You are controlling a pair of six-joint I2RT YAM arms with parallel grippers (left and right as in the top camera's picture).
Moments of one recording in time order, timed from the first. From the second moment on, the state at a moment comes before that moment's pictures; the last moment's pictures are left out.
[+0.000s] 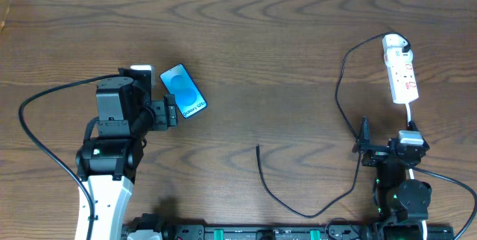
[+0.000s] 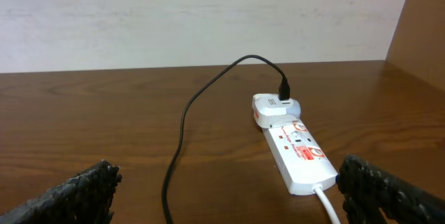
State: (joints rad) left arm 0.01 1.00 0.86 -0.67 0.04 -0.01; right arm 0.04 0.01 0.01 -0.06 0.13 0.01
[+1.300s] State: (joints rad) left arm 0.01 1.20 0.94 -0.70 0.04 -0.03; right arm 0.04 0.01 0.01 -0.06 0.13 0.01
